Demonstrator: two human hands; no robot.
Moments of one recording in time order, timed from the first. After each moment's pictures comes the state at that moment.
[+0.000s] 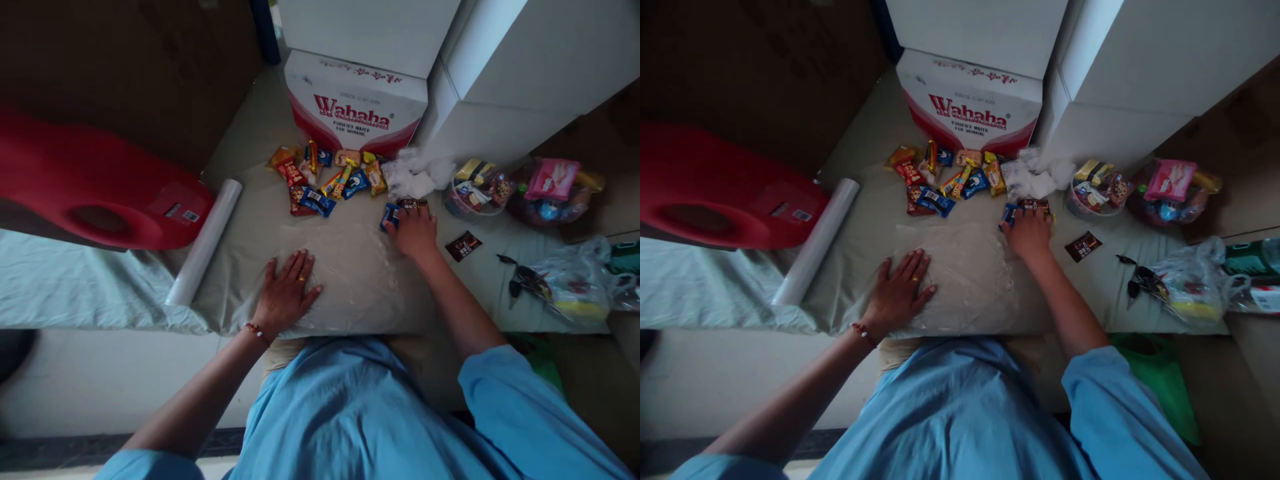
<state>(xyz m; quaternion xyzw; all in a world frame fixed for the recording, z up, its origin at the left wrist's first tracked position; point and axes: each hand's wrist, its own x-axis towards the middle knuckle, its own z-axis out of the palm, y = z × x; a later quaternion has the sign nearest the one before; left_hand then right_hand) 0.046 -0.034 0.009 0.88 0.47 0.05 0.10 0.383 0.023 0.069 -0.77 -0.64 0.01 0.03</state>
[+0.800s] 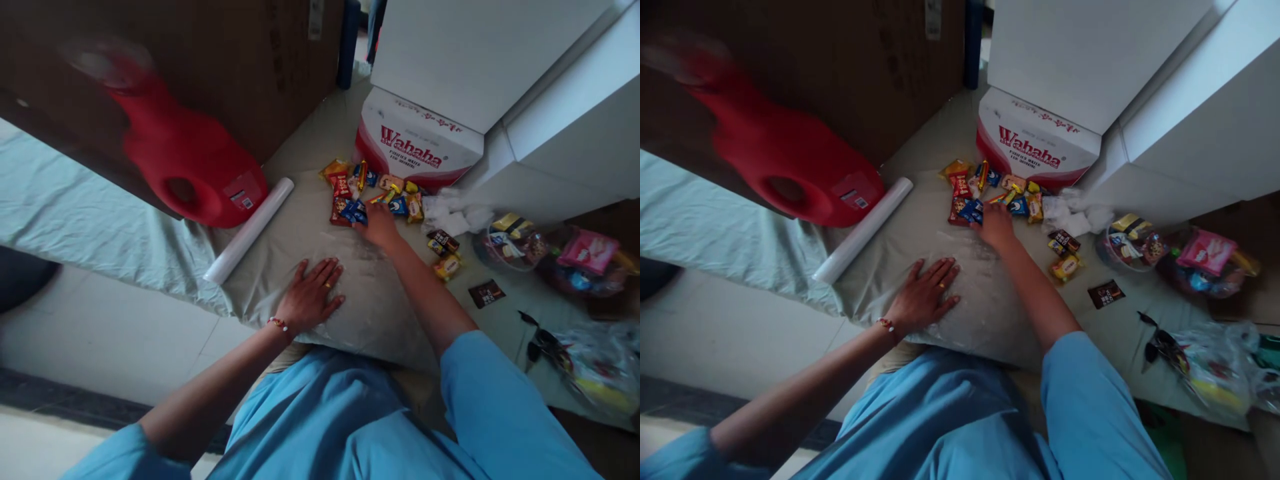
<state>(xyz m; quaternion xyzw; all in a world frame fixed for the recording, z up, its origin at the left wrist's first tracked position) 0.042 -0.033 0.002 0.87 0.48 0.08 0.12 0.259 0.147 0.044 -0.62 -0.78 0.08 0.07</state>
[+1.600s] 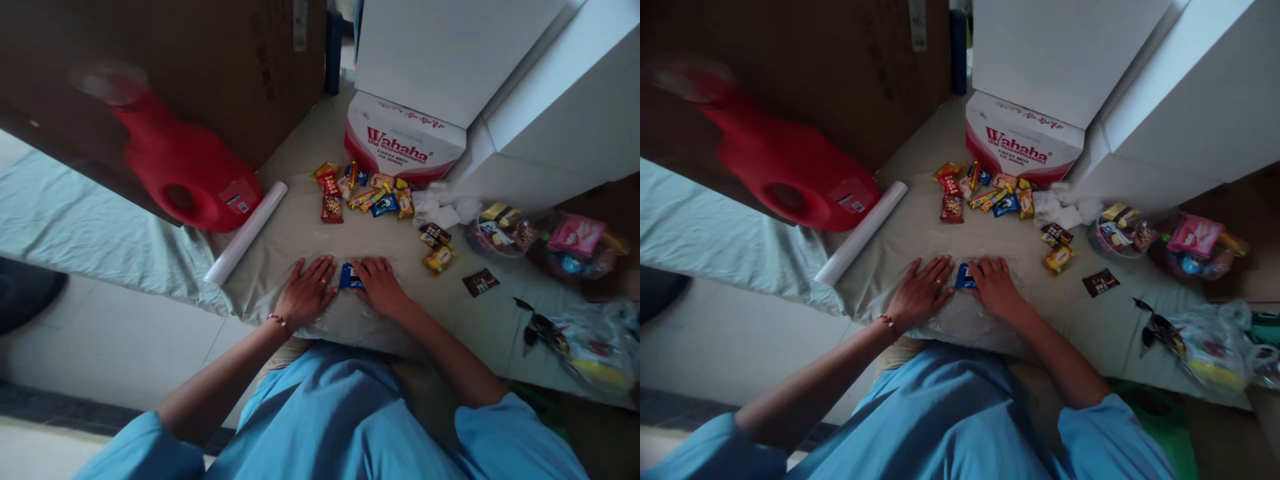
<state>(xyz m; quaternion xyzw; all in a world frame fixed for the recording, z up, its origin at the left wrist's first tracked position) 0.044 -0.034 0.002 0.87 0.49 0.07 0.10 0.284 -0.024 0.047 -0.50 -0.86 0.10 0.01</state>
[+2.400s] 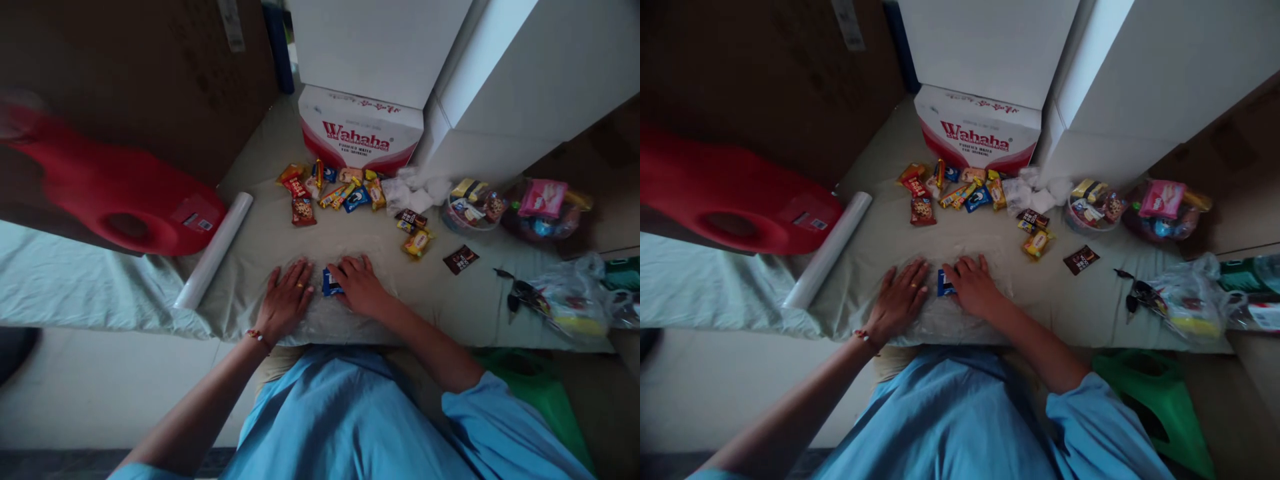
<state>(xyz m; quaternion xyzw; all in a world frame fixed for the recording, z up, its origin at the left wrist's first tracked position) 0.041 -0.030 -0.001 0.86 0.50 0.09 0.11 0.280 -0.038 0.054 -0.51 -0.84 0.15 0.05</state>
